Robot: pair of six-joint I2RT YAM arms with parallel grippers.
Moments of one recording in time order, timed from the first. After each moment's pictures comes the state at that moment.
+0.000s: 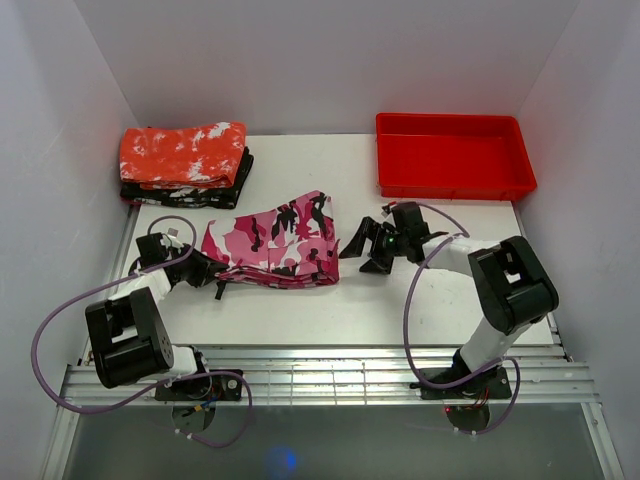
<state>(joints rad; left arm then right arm) 0.33 1.36 0.54 -0.14 0.66 -0.67 0.43 1.67 0.82 0.03 -0.54 0.78</state>
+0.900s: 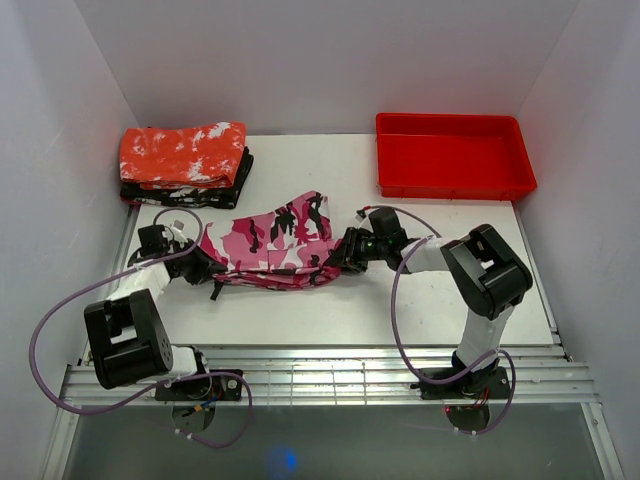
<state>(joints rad) 0.31 1.36 0.62 -0.29 0.61 -0.51 0.55 1.84 0.79 0.37 -0.61 0.96</state>
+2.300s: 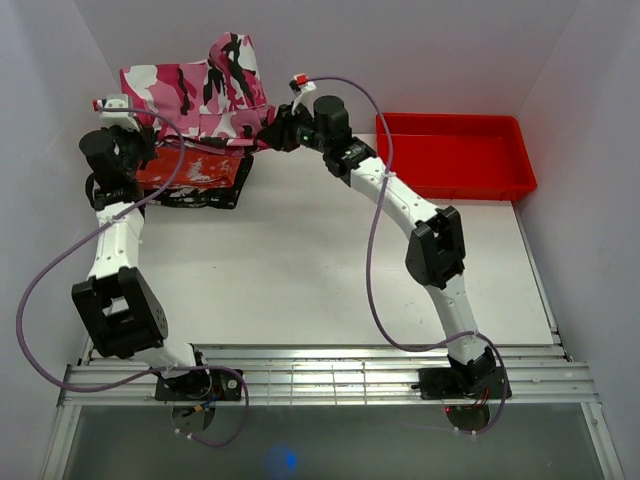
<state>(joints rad) 0.30 1.46 1.26 0.24 0.33 0.05 0.66 2.21 2.21 -0.04 -0.38 0.35</state>
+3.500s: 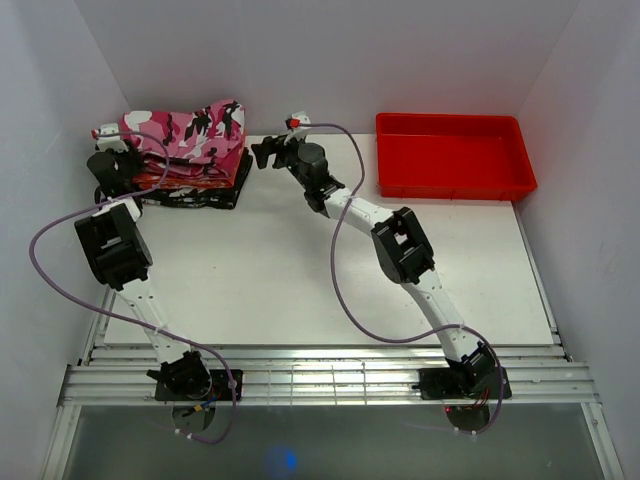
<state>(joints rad) 0.45 2.19 1.48 0.70 0.25 0.04 0.72 2.62 2.21 0.59 0.05 0.25</state>
